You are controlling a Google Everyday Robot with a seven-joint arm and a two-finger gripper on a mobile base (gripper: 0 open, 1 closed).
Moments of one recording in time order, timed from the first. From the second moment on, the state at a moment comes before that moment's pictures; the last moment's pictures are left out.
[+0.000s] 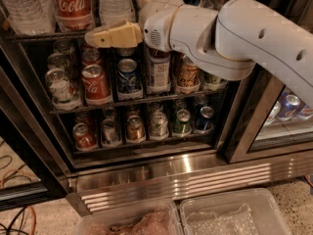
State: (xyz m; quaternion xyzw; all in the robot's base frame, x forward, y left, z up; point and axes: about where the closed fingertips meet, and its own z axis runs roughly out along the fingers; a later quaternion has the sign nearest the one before) arm 0.594 0.080 1.054 -0.41 0.56 0.28 0.66
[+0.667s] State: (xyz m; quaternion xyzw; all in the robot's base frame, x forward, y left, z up) arm 0.599 0.086 1.054 -0.41 0.56 0.28 0.66
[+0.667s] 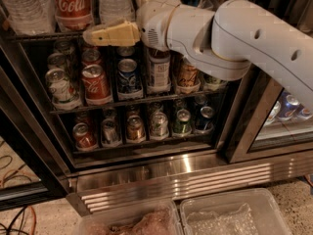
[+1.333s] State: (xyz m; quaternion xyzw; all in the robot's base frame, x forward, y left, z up) arm 0.609 0.087 1.055 -0.39 0.57 0.26 0.67
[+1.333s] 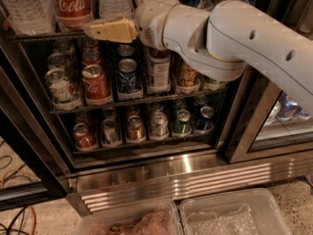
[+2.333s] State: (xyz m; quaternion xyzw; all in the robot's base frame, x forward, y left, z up) arm 0.636 0.080 1.062 -0.34 0.59 0.23 0.69
